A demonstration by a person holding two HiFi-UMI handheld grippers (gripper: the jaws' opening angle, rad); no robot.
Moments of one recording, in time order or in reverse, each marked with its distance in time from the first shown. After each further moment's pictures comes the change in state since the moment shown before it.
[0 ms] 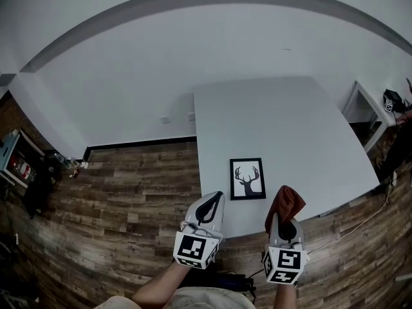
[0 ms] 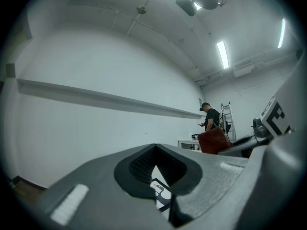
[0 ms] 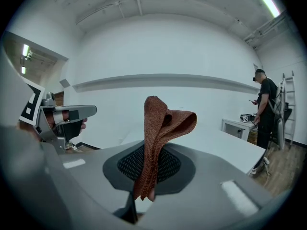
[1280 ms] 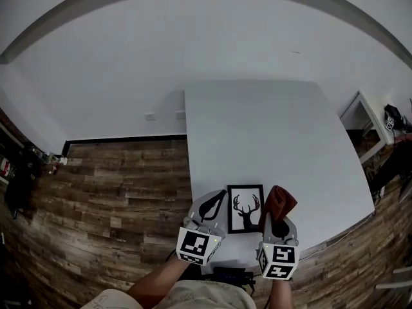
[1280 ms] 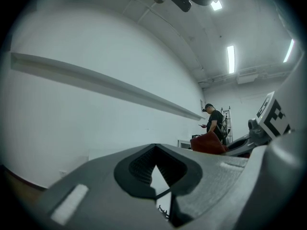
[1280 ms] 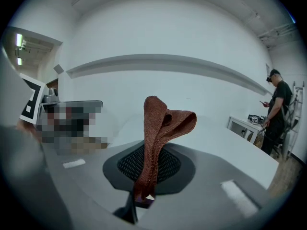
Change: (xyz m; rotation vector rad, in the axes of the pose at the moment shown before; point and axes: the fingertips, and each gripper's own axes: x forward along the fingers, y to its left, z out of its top) left arm 0.142 0.099 -0.043 -0.098 0.036 -0.067; right arm 0.173 0.008 0.017 -0.065 0.161 -0.002
